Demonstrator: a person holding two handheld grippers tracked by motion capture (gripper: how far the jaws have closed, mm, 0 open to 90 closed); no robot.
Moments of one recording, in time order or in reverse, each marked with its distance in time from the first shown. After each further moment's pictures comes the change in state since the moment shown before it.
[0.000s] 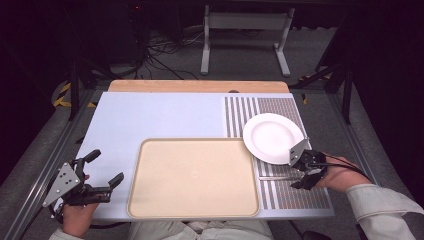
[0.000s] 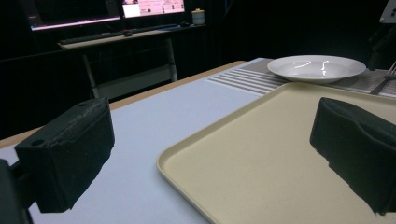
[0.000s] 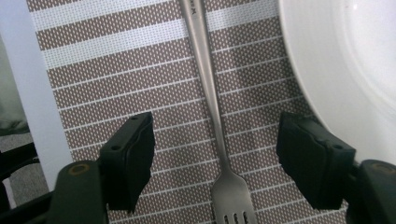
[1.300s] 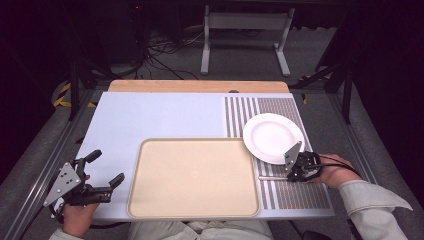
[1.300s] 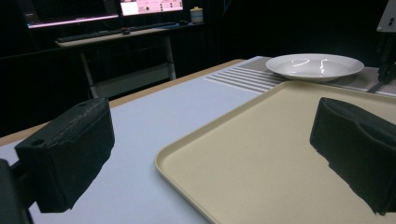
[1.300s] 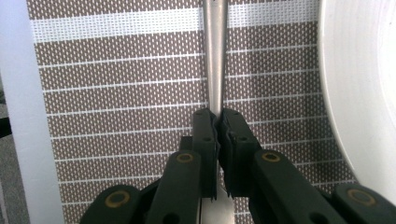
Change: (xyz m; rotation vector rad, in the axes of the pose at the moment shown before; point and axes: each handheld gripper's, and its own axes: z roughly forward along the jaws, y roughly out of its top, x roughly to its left) left arm 0.000 -0.001 0.001 0.004 -0.006 0.000; right arm -0.004 0.005 0.014 0.038 0.033 -0.144
